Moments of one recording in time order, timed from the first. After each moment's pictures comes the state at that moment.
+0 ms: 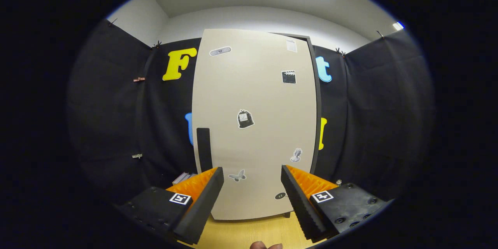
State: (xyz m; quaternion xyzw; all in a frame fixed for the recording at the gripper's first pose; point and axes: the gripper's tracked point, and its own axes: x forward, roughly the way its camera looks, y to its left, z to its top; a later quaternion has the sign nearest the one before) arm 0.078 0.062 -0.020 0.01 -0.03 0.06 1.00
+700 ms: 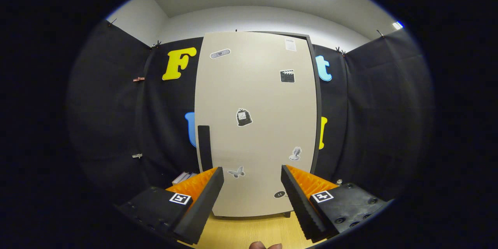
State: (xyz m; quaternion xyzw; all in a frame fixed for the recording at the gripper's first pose) arm 0.081 0.060 -0.021 0.01 -0.03 0.05 1.00
